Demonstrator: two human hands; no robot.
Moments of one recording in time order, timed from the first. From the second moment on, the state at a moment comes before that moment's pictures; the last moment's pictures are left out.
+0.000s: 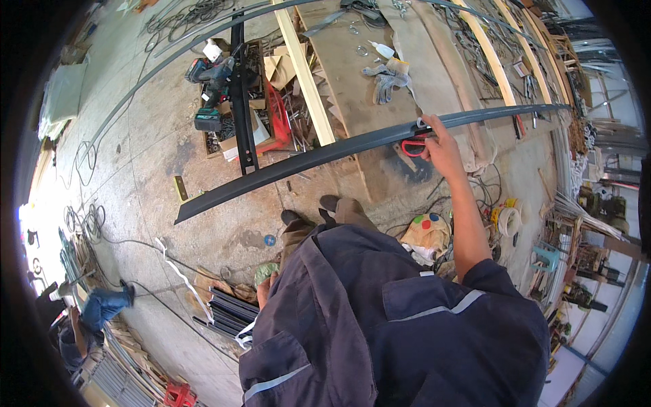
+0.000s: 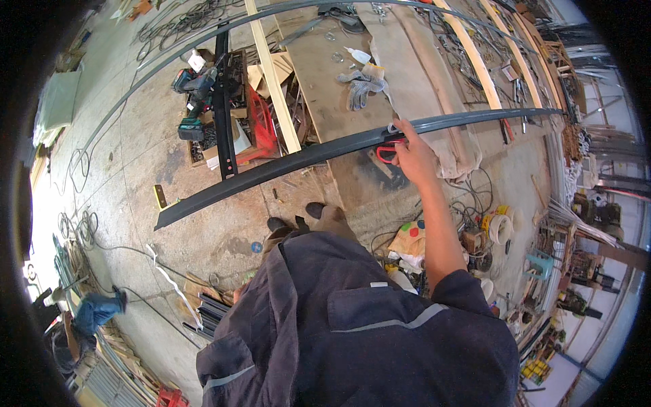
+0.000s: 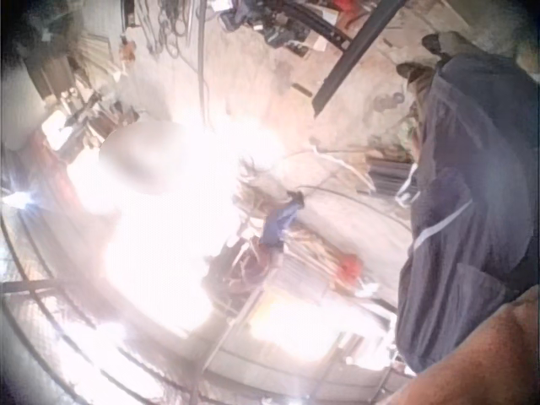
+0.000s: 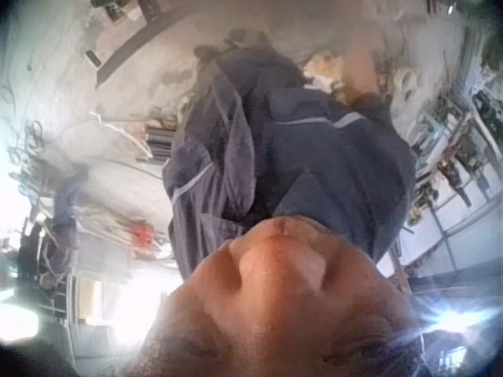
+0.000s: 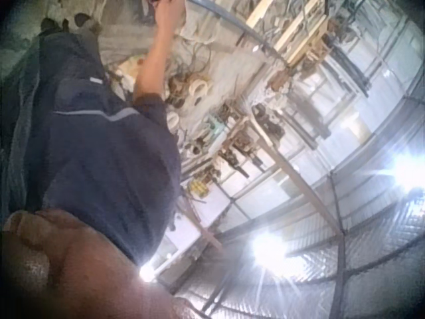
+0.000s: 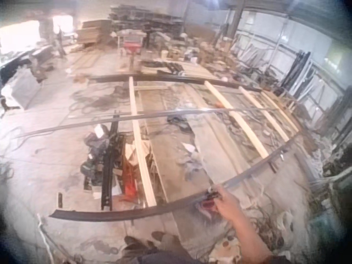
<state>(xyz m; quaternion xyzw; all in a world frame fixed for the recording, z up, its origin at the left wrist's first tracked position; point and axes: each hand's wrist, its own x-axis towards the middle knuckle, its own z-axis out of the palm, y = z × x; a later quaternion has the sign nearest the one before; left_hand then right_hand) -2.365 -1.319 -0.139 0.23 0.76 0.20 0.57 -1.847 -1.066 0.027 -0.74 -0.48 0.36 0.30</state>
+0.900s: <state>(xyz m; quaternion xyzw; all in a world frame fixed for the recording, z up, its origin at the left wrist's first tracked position) -2.423 -1.327 -0.165 0.25 0.78 0.23 0.54 -1.986 -1.061 0.037 -0.64 -0.67 0.33 0.16</state>
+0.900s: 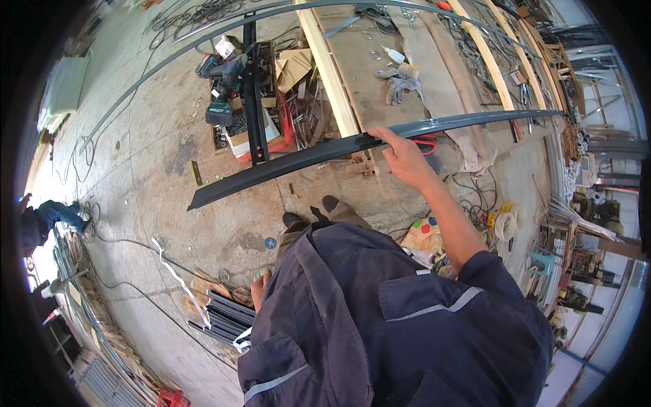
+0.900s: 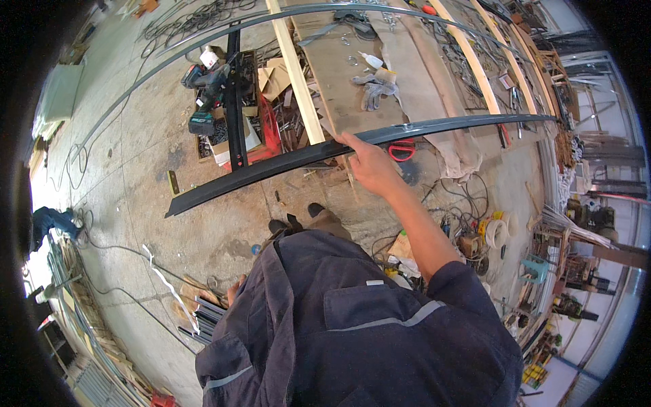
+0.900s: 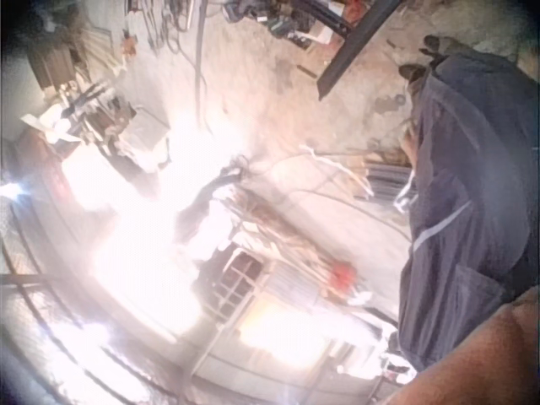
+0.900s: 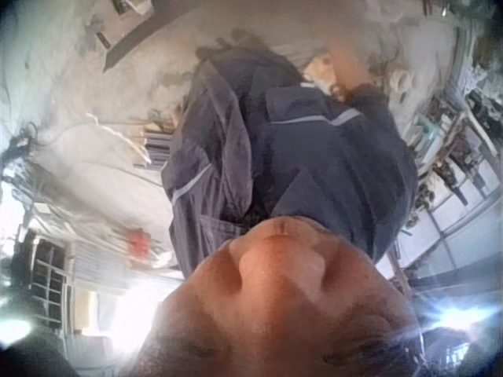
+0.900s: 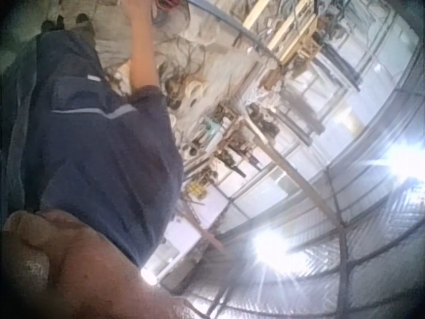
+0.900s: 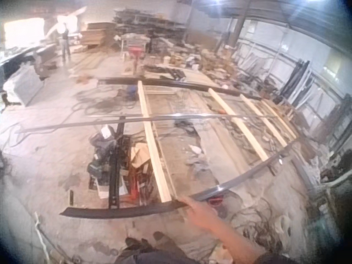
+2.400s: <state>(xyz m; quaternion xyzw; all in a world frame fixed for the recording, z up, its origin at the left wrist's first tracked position) -2.428 -1.282 -0.155 0.33 0.76 0.13 0.54 -1.948 -1.042 0.081 -0.66 -0.56 0.47 0.14</state>
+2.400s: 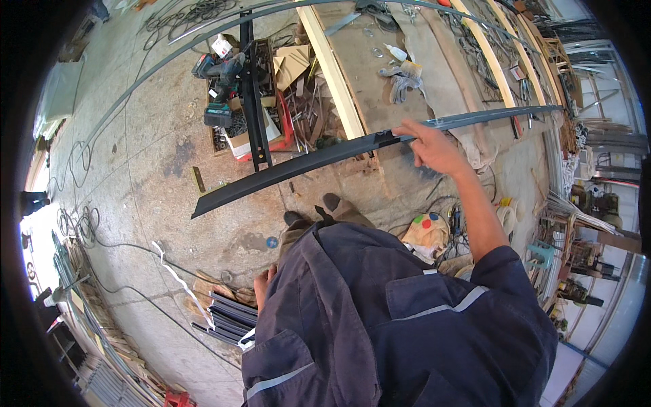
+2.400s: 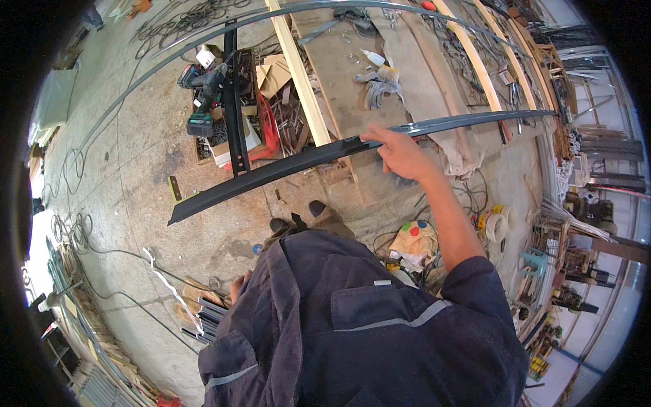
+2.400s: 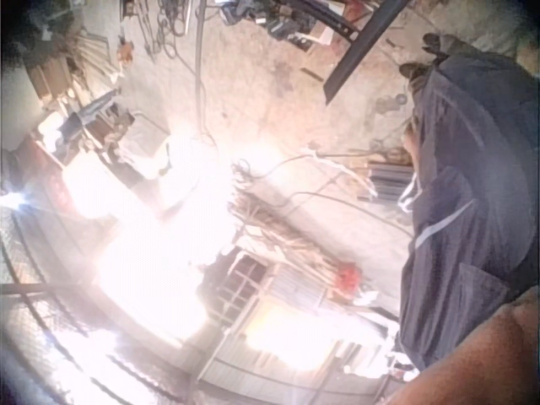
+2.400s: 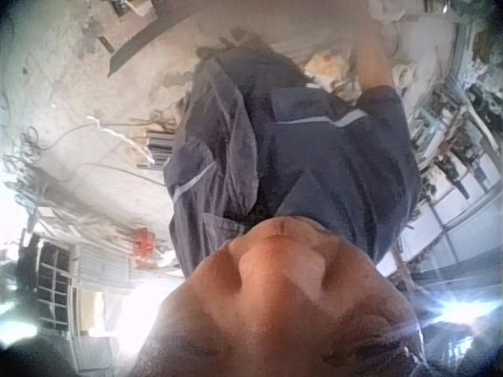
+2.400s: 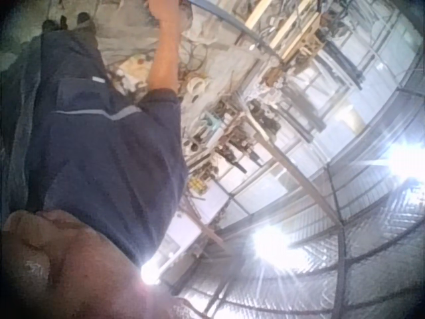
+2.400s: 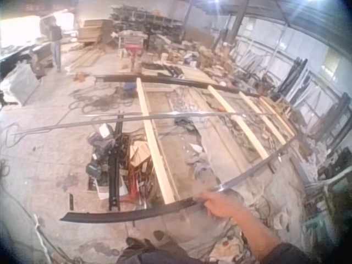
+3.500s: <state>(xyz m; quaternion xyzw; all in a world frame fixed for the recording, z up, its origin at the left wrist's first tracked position) -2.394 -1.287 -0.134 0.33 0.79 0.12 0.50 -1.890 -1.034 0.077 -0.68 -0.56 0.46 0.13</state>
